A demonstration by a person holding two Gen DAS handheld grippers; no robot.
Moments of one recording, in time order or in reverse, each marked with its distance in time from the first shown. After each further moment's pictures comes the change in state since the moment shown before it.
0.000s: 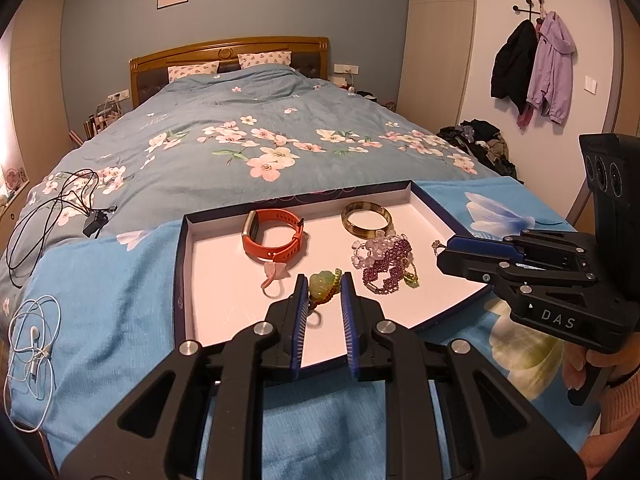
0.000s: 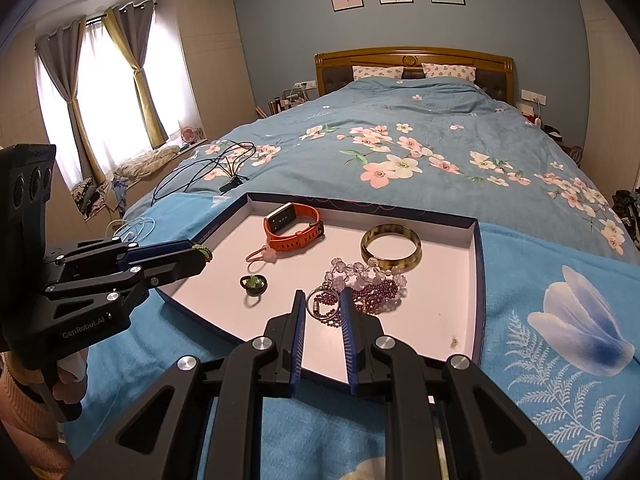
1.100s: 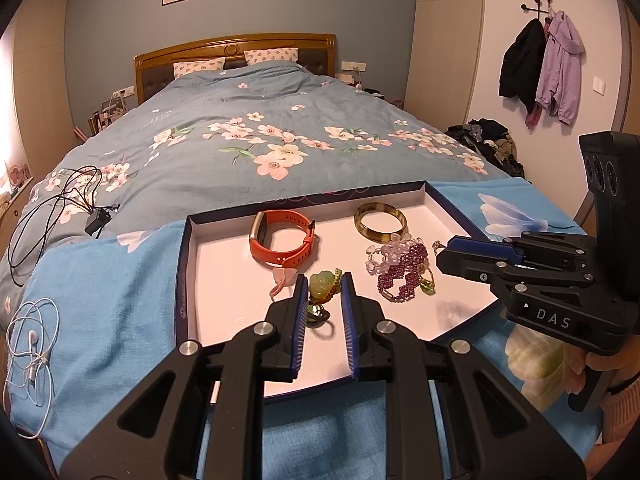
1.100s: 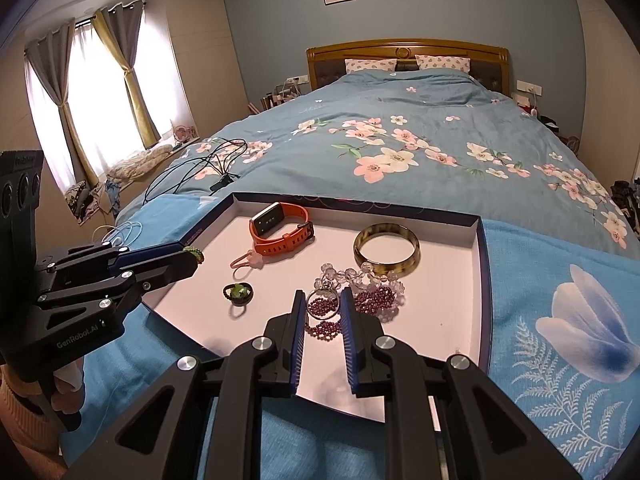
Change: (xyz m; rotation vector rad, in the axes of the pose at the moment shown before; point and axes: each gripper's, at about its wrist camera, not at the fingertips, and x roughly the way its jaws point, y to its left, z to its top) left arm 0.019 0.007 0.005 -0.012 0.012 0.020; right arm 0.025 -0.009 0.006 0.031 0.019 -0.010
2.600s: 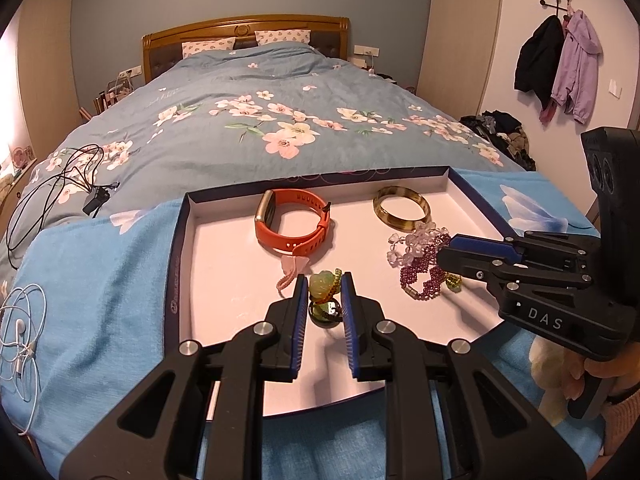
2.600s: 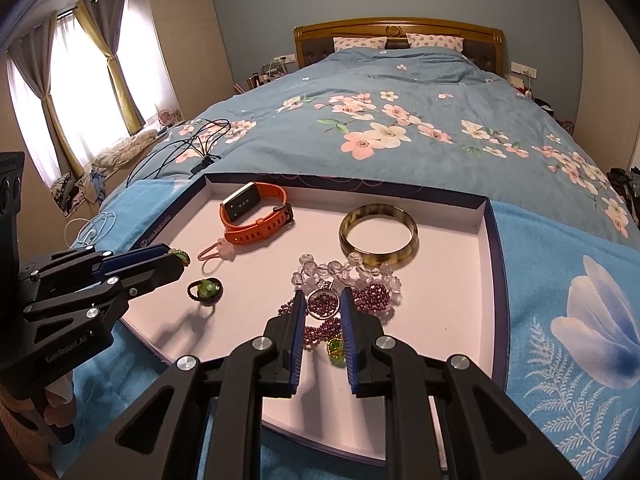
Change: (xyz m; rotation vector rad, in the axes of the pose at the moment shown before) left arm 0.036 0.008 -0.002 -0.041 0.068 0.024; right arm 0.038 -0.008 0.004 0.020 0.088 -0.046
